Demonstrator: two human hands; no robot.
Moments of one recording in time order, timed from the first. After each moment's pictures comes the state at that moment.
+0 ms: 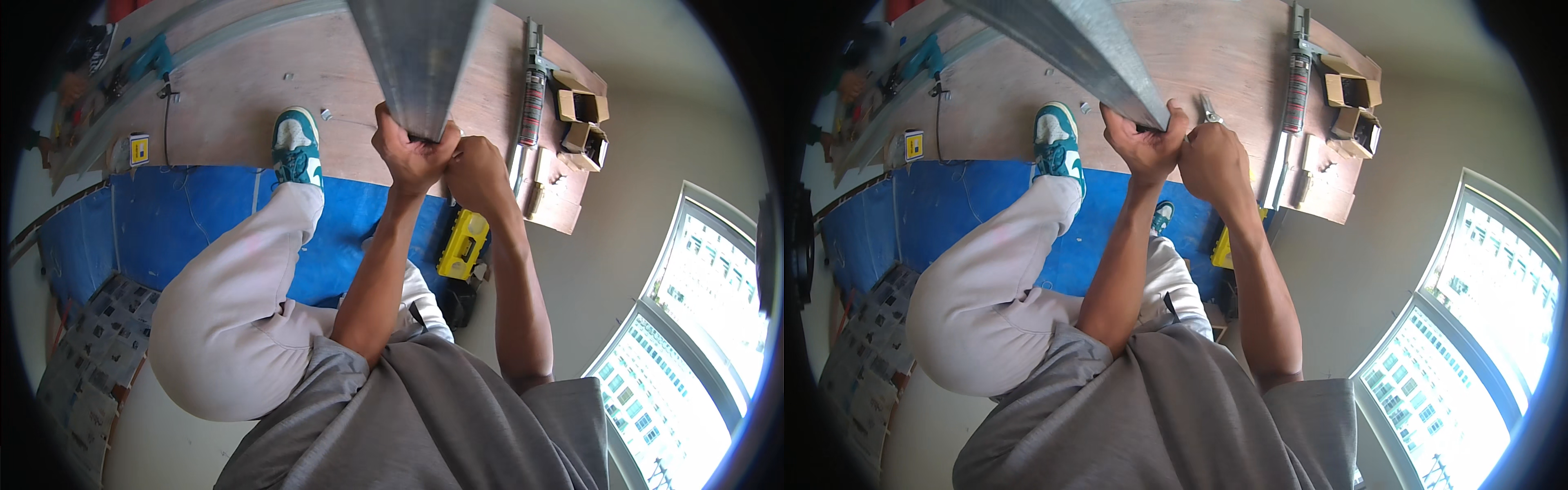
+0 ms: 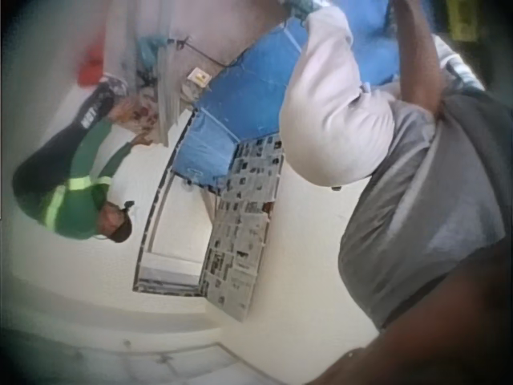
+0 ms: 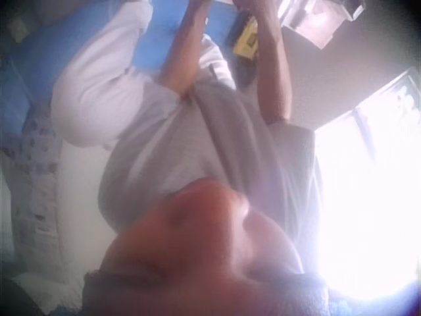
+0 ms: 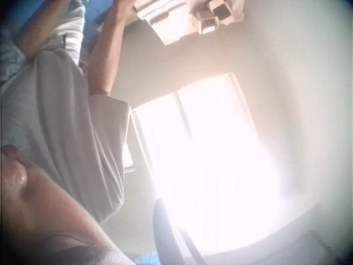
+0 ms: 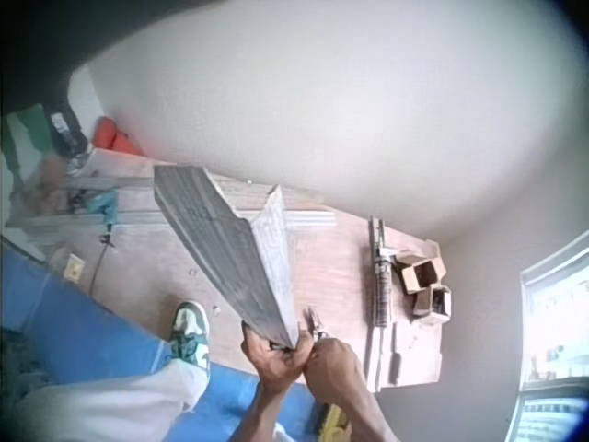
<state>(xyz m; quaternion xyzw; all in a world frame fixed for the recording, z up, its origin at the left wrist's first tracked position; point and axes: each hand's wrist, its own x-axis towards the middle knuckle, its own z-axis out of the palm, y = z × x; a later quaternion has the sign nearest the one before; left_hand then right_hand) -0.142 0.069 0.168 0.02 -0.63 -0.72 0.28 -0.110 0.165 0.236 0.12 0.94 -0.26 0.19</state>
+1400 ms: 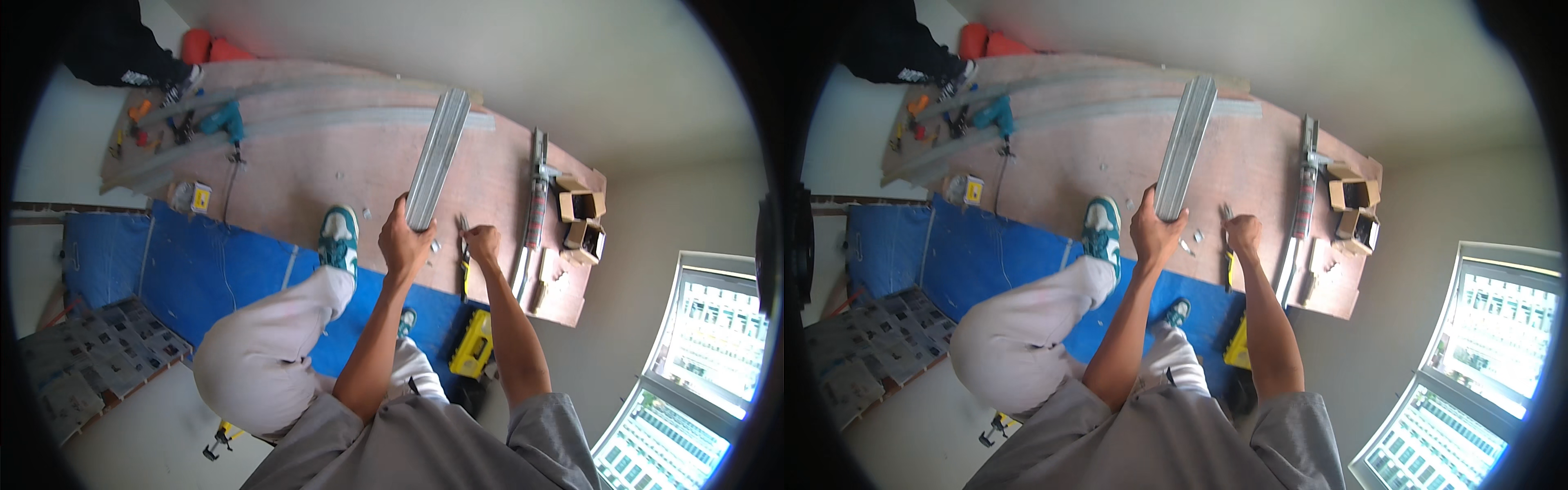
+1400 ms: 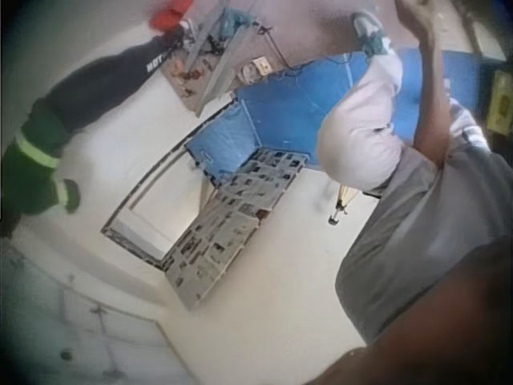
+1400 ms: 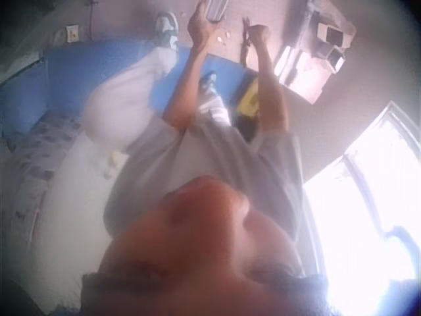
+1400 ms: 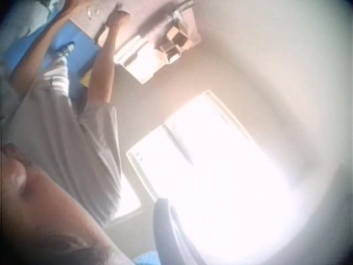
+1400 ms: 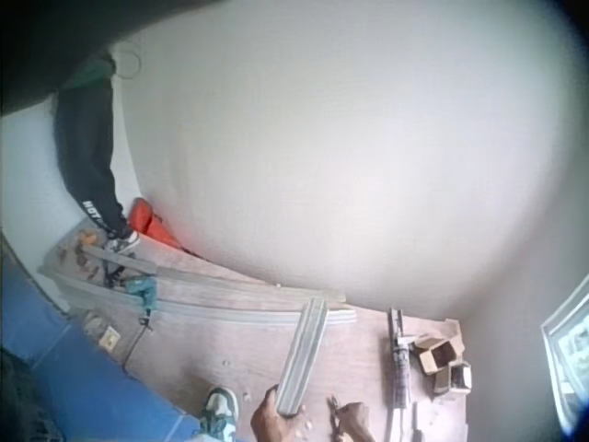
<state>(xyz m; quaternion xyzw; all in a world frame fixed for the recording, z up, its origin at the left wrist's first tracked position) -0.154 0.026 0.168 0.09 -0.85 -0.52 0.07 -0.144 0.244 0.057 0.24 0.92 -0.28 0.11</state>
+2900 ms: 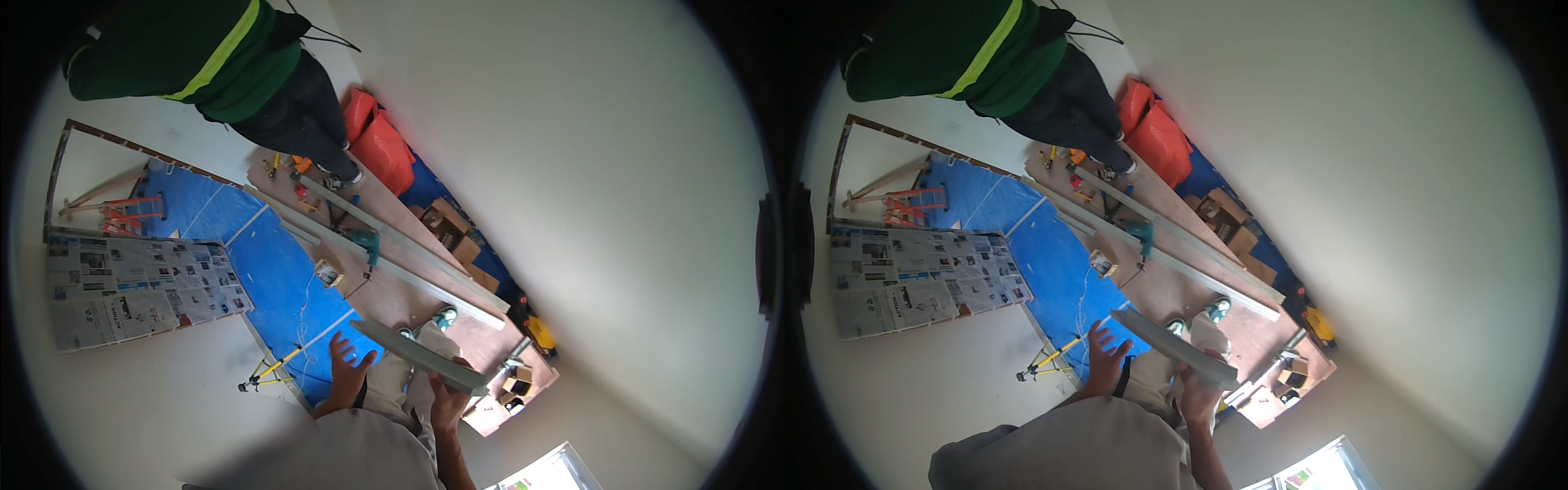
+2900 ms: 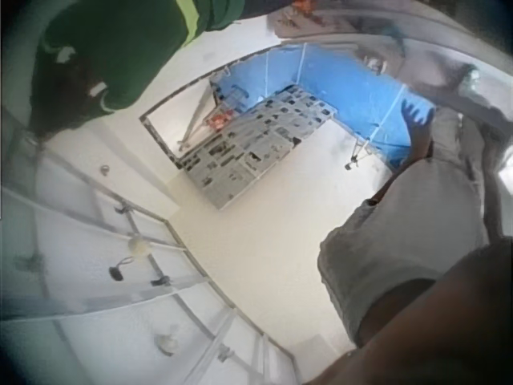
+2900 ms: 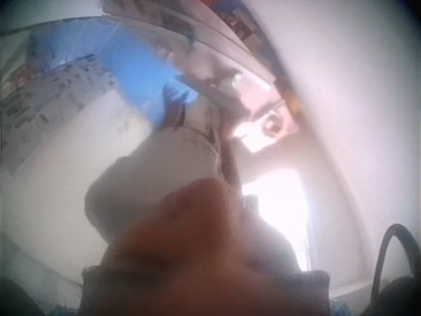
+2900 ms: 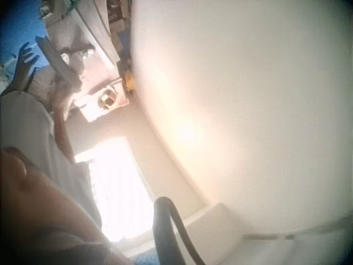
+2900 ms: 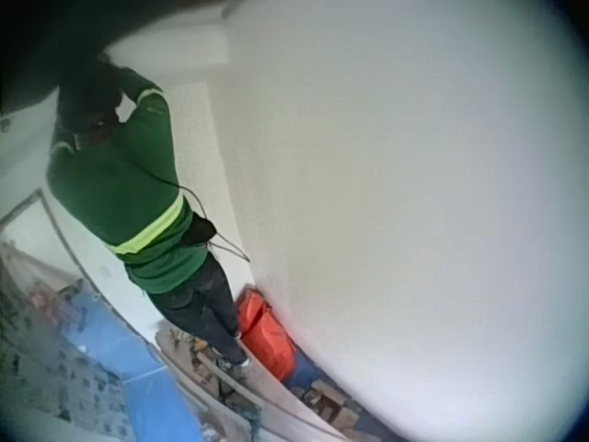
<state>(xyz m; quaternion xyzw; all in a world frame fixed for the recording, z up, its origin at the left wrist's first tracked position) -0.330 -0.207 0.808 0.46 -0.67 -0.58 0.02 -0.399 -0.007 0.863 0.18 0.72 -0.66 0.12</state>
